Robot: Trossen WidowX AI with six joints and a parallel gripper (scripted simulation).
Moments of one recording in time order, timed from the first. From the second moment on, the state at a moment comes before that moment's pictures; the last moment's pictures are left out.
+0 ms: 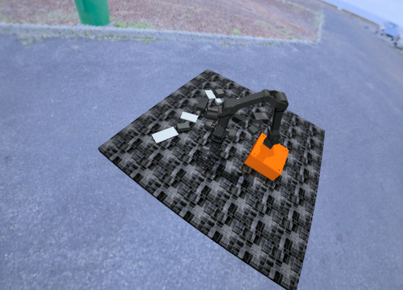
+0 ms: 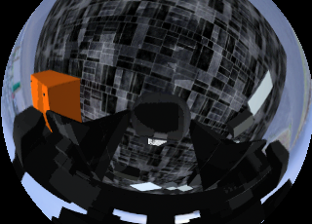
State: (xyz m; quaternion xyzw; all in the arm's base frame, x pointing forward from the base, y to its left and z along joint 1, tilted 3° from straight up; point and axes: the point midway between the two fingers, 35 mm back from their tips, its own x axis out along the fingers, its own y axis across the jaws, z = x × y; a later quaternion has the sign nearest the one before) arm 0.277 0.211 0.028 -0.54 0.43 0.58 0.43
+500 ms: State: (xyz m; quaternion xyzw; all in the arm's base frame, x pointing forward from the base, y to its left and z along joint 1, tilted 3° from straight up) arm 0.279 0.201 0.034 -0.54 0.42 0.58 0.43
